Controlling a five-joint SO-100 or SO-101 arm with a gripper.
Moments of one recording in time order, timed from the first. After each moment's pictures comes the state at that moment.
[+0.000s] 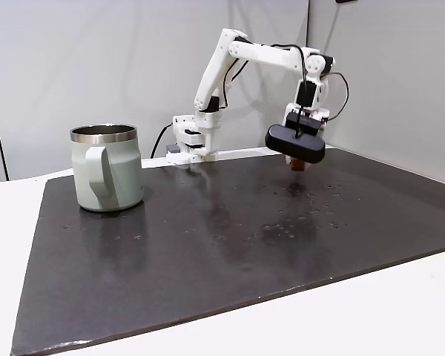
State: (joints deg) arm -34.2 70.1 74.6 88.6 -16.2
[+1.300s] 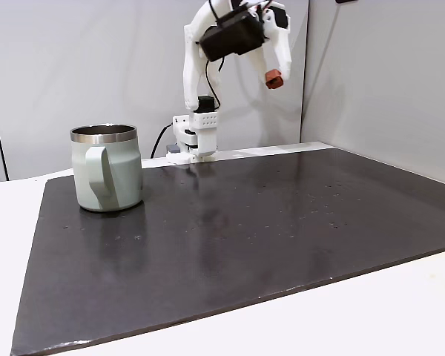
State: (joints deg) arm -9.9 98.7 58.3 101.3 -14.7
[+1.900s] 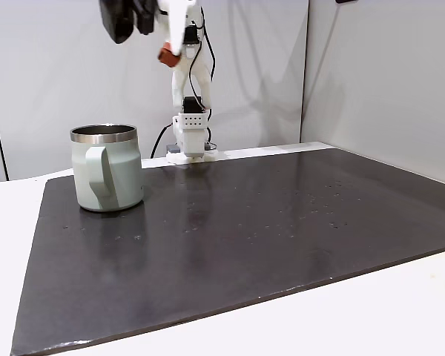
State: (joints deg) arm 25.4 98.7 49.2 99.0 -17.0
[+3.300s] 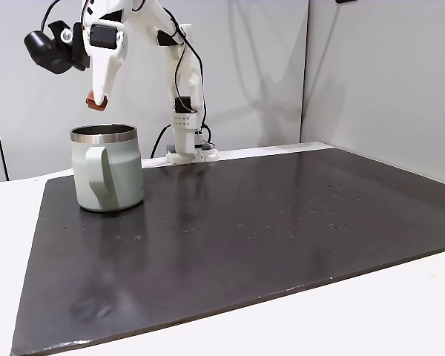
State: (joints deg) arm 46.7 88.2 56.2 96.4 -32.5
